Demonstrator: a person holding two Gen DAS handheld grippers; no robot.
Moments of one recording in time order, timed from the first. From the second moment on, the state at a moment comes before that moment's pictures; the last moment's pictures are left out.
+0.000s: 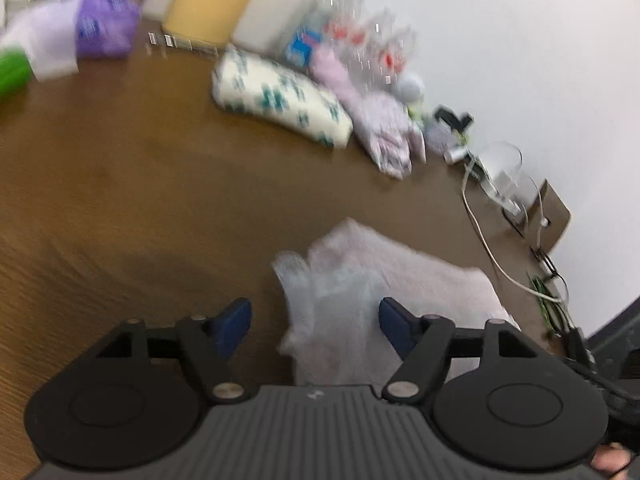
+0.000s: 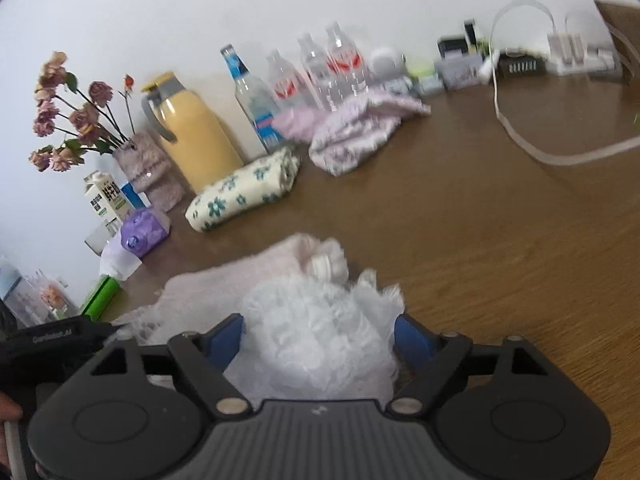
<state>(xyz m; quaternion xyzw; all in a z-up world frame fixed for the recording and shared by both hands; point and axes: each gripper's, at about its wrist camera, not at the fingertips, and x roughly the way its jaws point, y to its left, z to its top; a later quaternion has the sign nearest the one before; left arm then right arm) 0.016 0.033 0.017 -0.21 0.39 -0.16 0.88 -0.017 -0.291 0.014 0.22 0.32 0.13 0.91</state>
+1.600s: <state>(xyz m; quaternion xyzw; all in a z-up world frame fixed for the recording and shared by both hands) 0.218 0.126 0.079 -0.25 0.17 -0.07 0.95 0.286 -0.198 0.074 0.13 0.23 0.19 0.94</state>
